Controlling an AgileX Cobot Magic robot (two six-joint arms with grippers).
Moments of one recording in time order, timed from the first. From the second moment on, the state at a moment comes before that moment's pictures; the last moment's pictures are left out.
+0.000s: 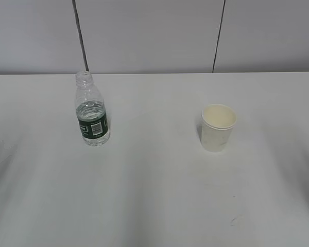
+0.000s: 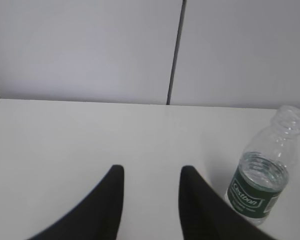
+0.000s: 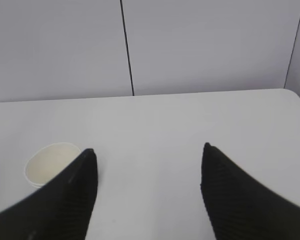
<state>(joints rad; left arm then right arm) -0.01 0.92 -0.21 0.18 -0.46 -0.21 -0.04 0.82 -0.21 -0.04 -0.32 0.07</state>
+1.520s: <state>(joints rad) -0.01 1.64 -0.22 0.52 -1.13 -0.30 -0.04 1.66 -0.22 -0.31 -1.13 0.23</state>
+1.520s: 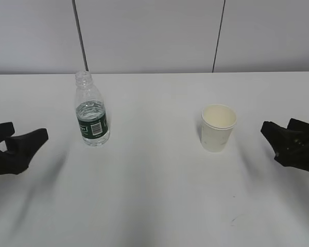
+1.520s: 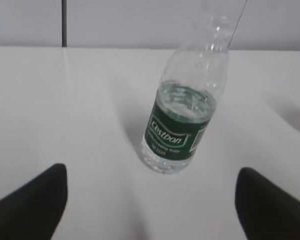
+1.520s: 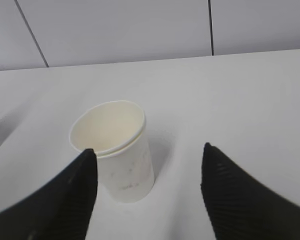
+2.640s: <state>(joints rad) -0.01 1.79 -0.27 0.52 -1.14 -0.15 -0.04 1.95 -0.40 -0.49 -1.14 0.13</state>
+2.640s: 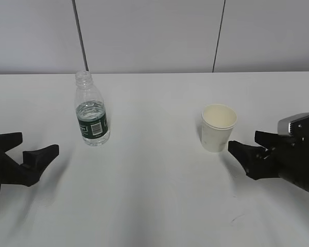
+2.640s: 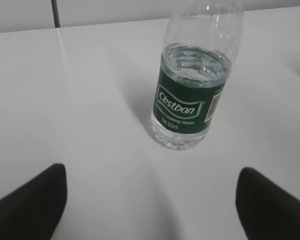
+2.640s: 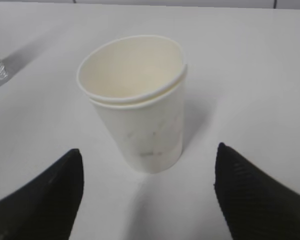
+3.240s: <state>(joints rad) -0.01 1.79 -0.27 0.52 -1.14 -0.15 -0.03 2.12 -0.58 -0.54 -1.15 0.11</state>
